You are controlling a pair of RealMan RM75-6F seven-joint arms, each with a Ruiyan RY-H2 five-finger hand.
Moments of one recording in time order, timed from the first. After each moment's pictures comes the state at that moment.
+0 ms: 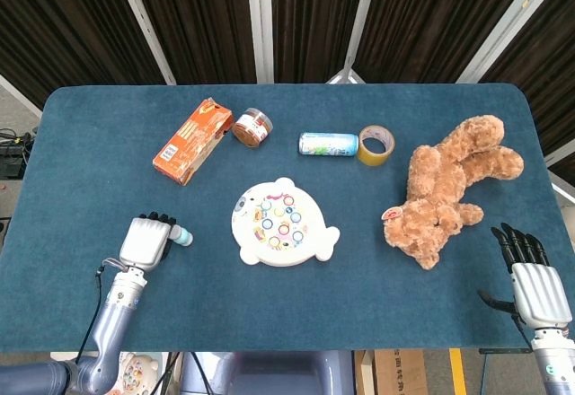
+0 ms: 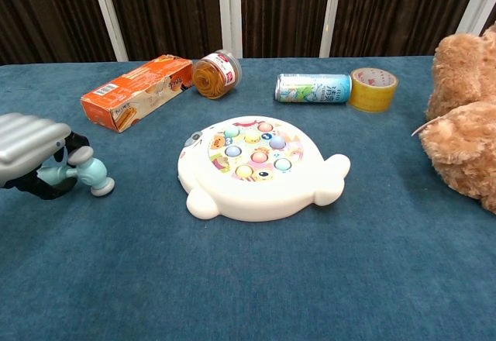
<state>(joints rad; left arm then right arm) -0.55 -1.62 0.00 -1.47 1.09 1.31 0.69 0.09 -1.08 0.05 -1.67 -1.43 1.38 0.00</state>
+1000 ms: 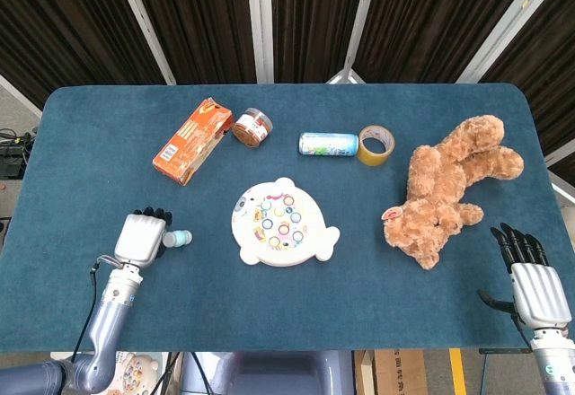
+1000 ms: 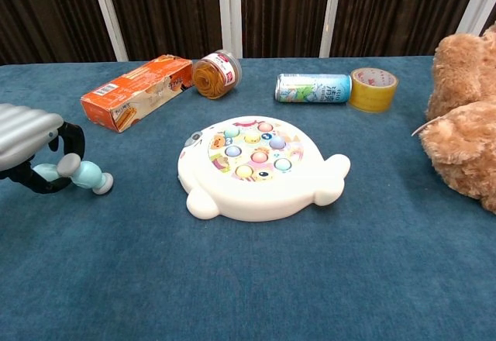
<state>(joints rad) -0.52 -1.61 -0.05 -1.47 1.12 1.28 0.70 0.09 -1.08 0.05 -1.67 -1.43 1.39 0.00</state>
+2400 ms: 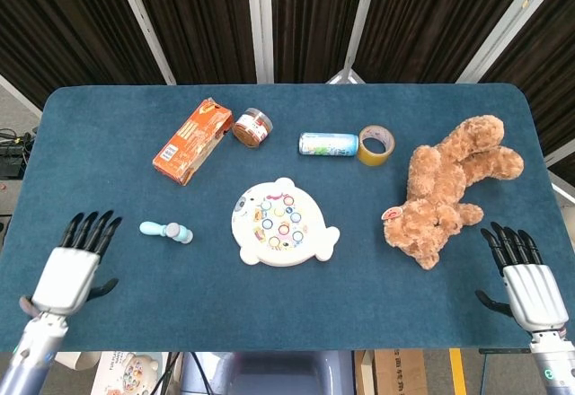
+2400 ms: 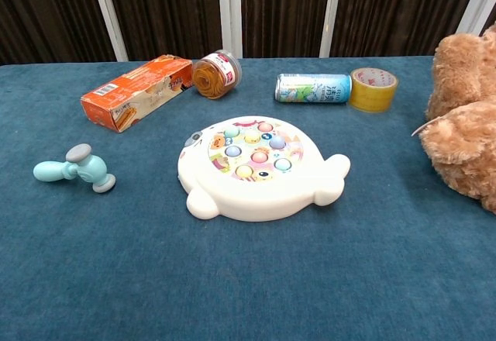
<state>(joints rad) -0.24 -1.21 0.15 -1.76 1.53 1.58 0.41 0.09 -1.10 0.03 -1.60 -1.56 1.45 -0.05</state>
